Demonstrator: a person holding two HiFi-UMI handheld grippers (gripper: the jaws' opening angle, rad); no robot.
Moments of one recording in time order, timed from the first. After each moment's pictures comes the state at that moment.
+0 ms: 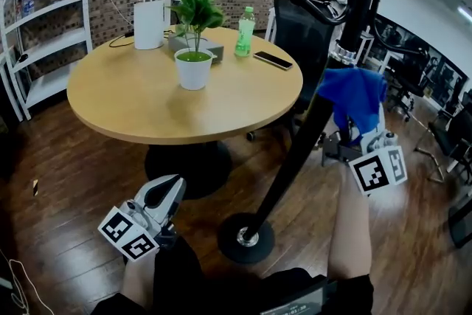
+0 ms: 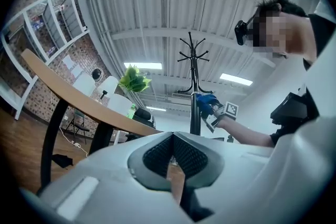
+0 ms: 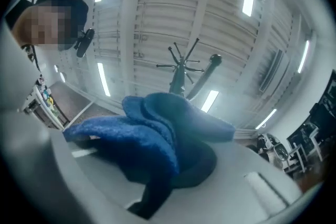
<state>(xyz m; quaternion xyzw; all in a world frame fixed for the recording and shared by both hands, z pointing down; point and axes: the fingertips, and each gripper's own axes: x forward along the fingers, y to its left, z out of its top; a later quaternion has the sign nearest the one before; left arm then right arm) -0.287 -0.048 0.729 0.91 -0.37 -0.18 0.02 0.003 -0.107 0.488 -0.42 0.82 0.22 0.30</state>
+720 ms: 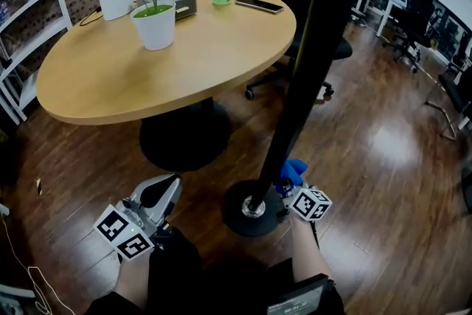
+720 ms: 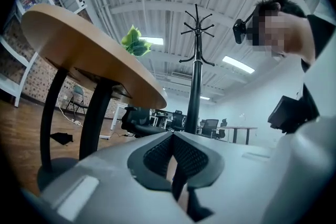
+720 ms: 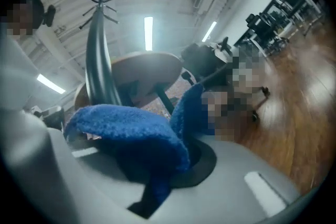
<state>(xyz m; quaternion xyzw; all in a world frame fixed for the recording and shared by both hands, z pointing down) -0.250 -0.067 0.824 0.93 -0.35 -0.08 0.09 0.024 -0.189 1.021 -0.50 0.81 -0.26 0.16</state>
